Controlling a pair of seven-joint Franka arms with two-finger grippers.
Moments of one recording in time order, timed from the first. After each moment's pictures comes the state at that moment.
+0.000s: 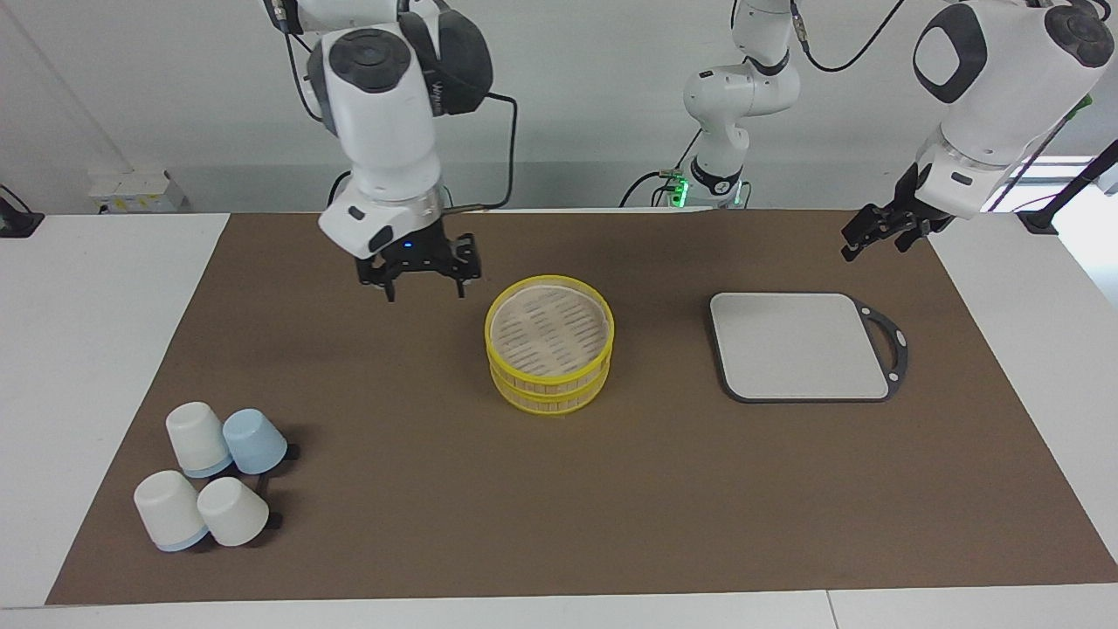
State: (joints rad) left arm 0.08 0.00 -0.06 -1.67 -0.04 1.60 -0.10; right arm 0.25 0.28 0.02 -1.30 -0.04 1.55 0.19
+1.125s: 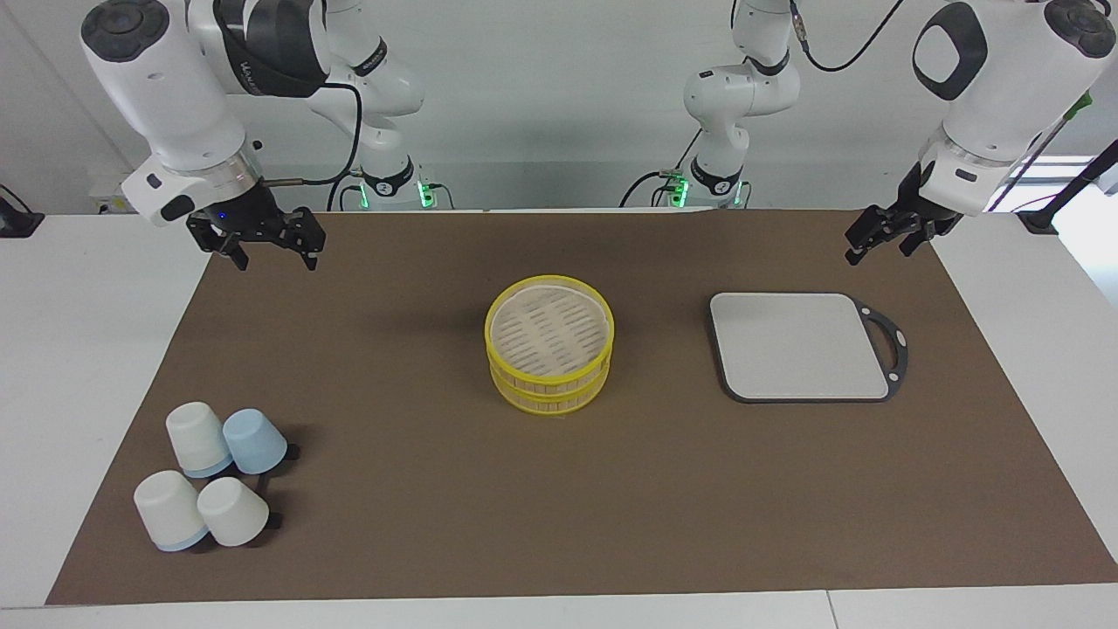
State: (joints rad) left arm 0.08 0.00 -0.06 -1.66 -0.04 1.64 -0.10; right arm -0.04 0.00 0.02 -1.68 0.00 1.63 -0.01
